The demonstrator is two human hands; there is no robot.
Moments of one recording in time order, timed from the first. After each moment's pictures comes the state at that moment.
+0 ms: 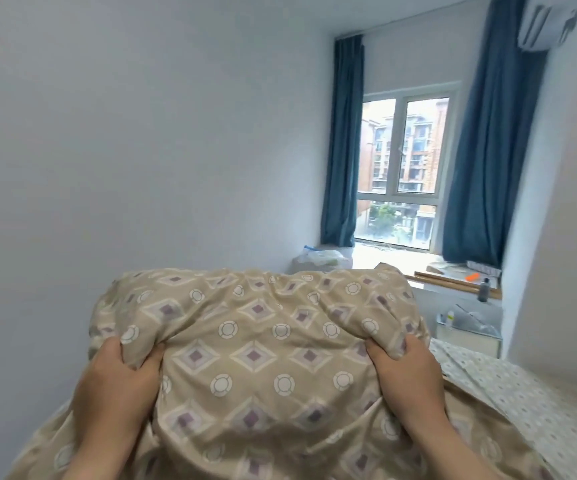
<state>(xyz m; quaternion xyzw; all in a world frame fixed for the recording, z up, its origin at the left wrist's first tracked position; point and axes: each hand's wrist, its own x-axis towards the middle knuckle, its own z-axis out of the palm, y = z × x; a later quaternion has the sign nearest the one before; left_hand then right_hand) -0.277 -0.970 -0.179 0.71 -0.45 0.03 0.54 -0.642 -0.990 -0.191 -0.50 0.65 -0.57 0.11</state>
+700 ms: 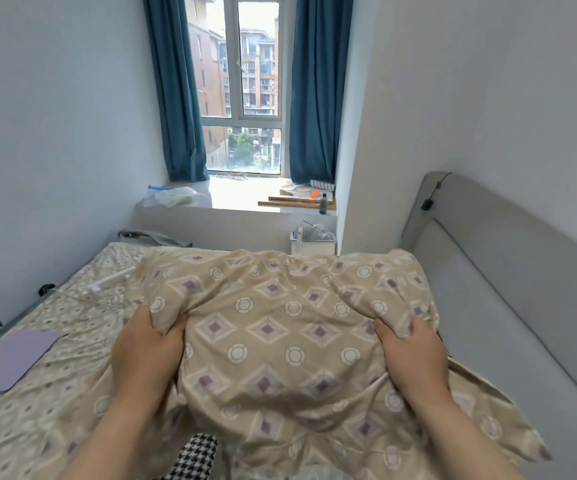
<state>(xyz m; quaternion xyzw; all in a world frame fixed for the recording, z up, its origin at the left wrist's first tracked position) -0.562 -1.091 -0.275 0.55 -0.67 -0.16 0.47 -0.876 -0.904 -0.279 -0.28 0.81 -0.51 -0.01</state>
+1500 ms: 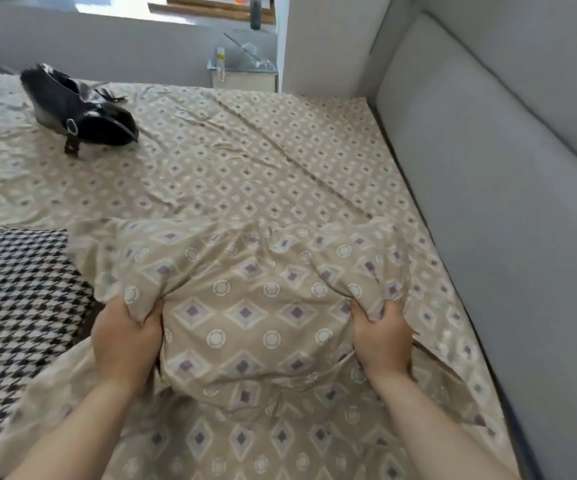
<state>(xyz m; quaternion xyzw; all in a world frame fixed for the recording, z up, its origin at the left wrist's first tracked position) -0.746 -1.136 -0.713 0.56 -0.72 -0.26 0.31 -1.008 -0.907 -0.693 -0.13 0.90 -0.42 0.04</state>
